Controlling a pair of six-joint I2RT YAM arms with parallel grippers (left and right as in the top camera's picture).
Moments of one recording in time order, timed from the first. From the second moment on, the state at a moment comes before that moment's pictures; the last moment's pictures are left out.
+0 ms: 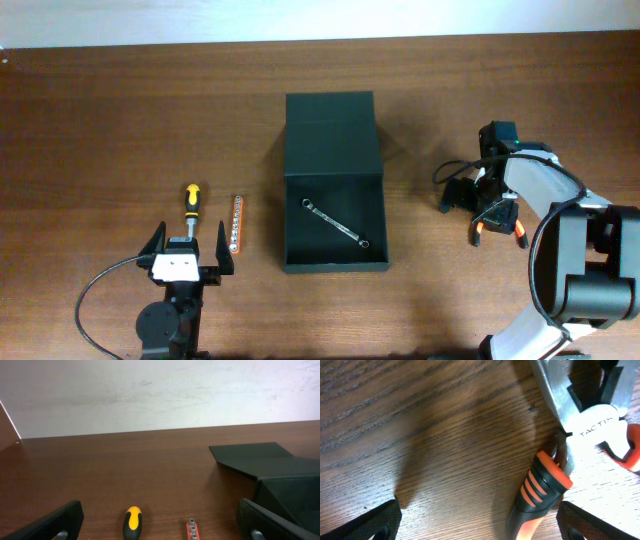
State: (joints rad) left arm 0.04 0.01 0.02 -0.08 0.03 0.06; right arm -0.09 1.85 1.11 -0.87 -0.03 0.34
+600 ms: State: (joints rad) left arm 0.04 0.01 0.02 -0.08 0.03 0.06; right arm -0.09 1.85 1.11 -0.87 -0.03 0.34
